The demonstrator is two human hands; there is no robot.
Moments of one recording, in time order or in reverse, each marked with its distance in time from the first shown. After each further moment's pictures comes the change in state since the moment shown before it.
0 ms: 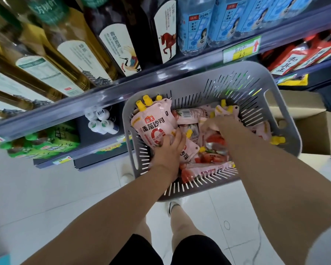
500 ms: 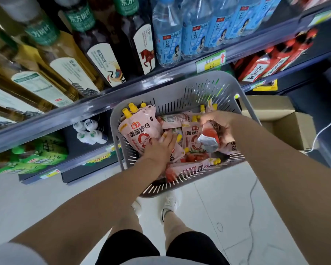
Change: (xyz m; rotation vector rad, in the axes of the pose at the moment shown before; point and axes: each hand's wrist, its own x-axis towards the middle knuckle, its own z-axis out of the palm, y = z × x) left_hand 0.008 0.000 -0.023 0.011 -0.033 0.079; right_hand -0.132 0.027 -0.042 0.510 -0.165 -0.138
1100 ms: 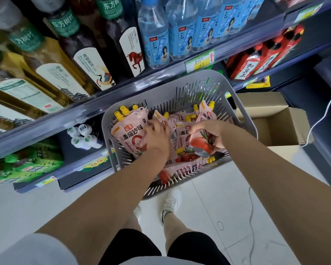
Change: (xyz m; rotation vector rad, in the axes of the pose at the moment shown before) left_hand 0.026 0.017 -0.028 0.280 0.063 -0.186; right_hand -0.008 0.022 0.012 0.042 0.041 -0.063
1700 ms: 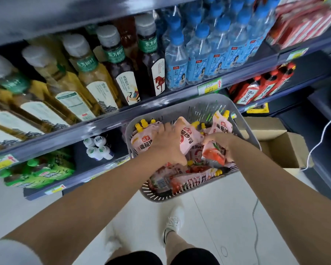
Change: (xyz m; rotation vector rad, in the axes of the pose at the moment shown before) left_hand -0.049 -0.058 -0.044 -0.648 0.139 0.117; right_hand -0.033 -0.005 0.012 0.075 0.173 -0.045
